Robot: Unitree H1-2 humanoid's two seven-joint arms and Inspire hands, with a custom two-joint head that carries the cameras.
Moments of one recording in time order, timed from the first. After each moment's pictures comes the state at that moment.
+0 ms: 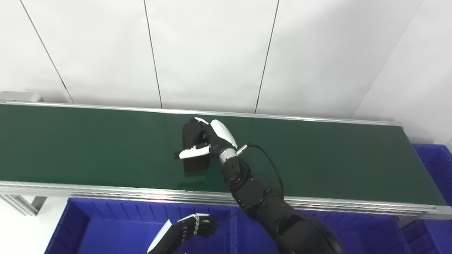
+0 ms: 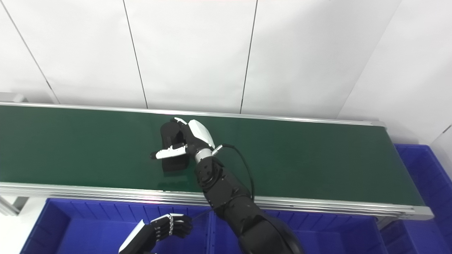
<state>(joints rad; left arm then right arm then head) 0.17 0.11 -0.25 0.25 0.04 -0.43 -0.29 -0.85 0.17 0.35 1.20 -0.43 -0.12 -0.25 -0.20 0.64</state>
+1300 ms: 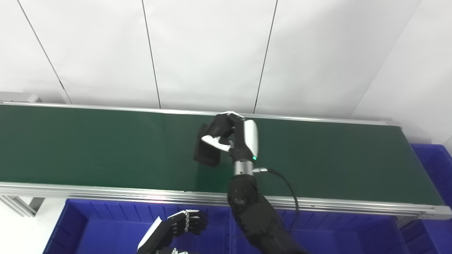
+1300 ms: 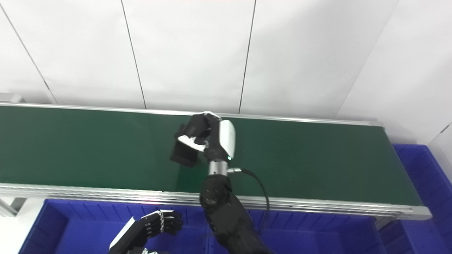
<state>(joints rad) 0.13 0.12 -0.18 0.30 -0.04 -0.43 -0.37 -0.53 0.15 0.22 0.72 -0.38 -0.29 -0.62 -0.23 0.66</state>
